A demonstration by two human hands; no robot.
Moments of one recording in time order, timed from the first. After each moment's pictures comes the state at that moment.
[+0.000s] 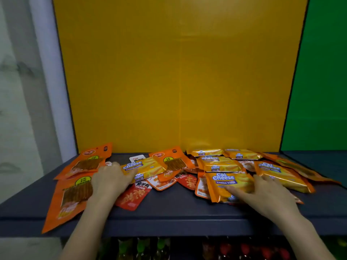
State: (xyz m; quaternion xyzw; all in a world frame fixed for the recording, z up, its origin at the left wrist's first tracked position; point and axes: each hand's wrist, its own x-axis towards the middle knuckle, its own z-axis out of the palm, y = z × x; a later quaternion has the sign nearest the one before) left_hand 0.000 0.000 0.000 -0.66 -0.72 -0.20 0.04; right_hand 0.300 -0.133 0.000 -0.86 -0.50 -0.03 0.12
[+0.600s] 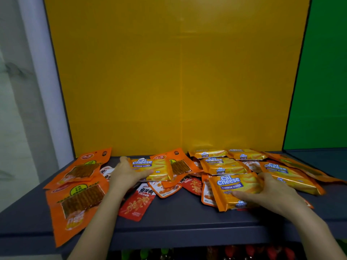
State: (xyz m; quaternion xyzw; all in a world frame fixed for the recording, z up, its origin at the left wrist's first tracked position) left_hand 0.015 0.038 0.001 -0.64 -0.65 -0.35 -0.21; right_hand 0.309 -0.115 0.006 -0.83 -0.50 0.10 0.21
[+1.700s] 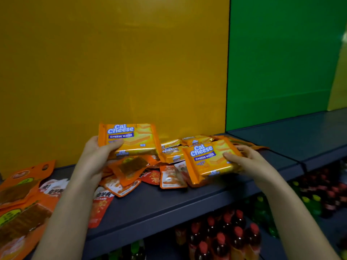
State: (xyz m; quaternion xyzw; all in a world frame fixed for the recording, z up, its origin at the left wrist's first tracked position) left_hand 0.065 0.016 0.047 -0.59 -0.35 -0.53 -0.50; right_hand 0.342 -0.161 0.006 -0.66 -0.33 0.25 0.63
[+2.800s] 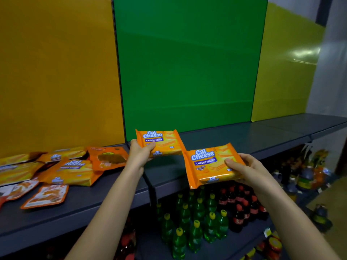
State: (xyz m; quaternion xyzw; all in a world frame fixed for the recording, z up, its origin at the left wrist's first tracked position) left_hand 0.575 -0.134 0.003 -0.59 -0.34 -0.45 -0.58; right_hand 0.723 -0.360 -0.008 -0.65 -0.28 0.20 0.68
